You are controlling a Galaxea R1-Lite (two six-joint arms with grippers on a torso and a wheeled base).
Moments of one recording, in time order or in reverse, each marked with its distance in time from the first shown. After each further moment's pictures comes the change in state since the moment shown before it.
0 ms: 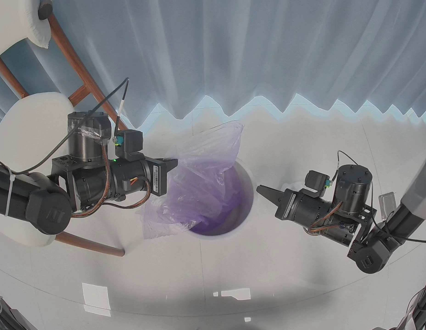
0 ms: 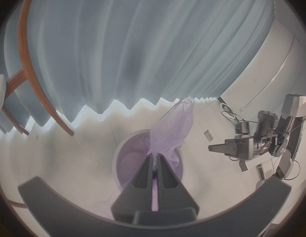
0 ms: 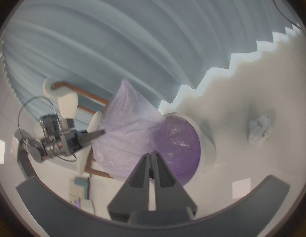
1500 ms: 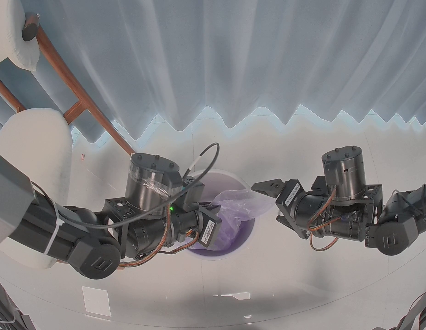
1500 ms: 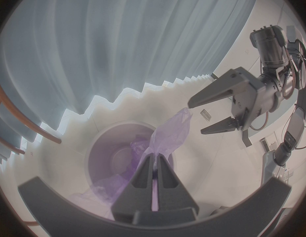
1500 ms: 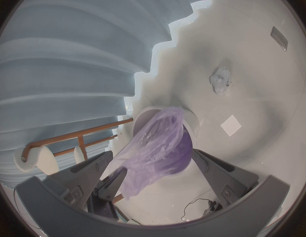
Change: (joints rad) left arm -0.264 0.122 0.054 -0.036 0.215 0.104; right arm 0.108 -0.202 -0.206 0.770 -0.242 0.572
